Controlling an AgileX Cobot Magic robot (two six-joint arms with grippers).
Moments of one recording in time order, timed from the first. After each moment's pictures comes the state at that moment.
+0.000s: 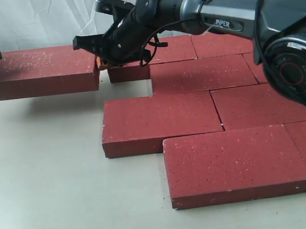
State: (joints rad) left arm 0.19 2.00 -1.40 -0.43 0.57 0.26; right arm 0.58 2.37 -2.01 0.58 0.63 0.00
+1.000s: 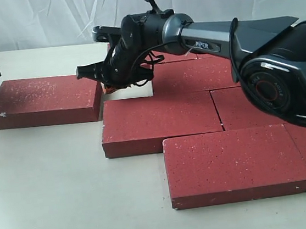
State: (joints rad) left arm 0.26 2.11 -1.39 -0.51 0.57 0.25; right arm 0.63 2.45 -2.03 0.28 0.69 0.26
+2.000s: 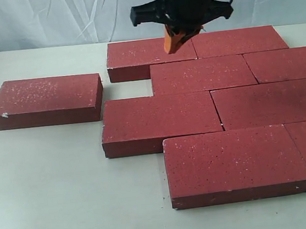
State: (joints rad) left arm 0.26 1.65 -1.32 -0.47 0.83 0.25; right arm 0.47 1.92 -1.78 0.20 1.17 0.13
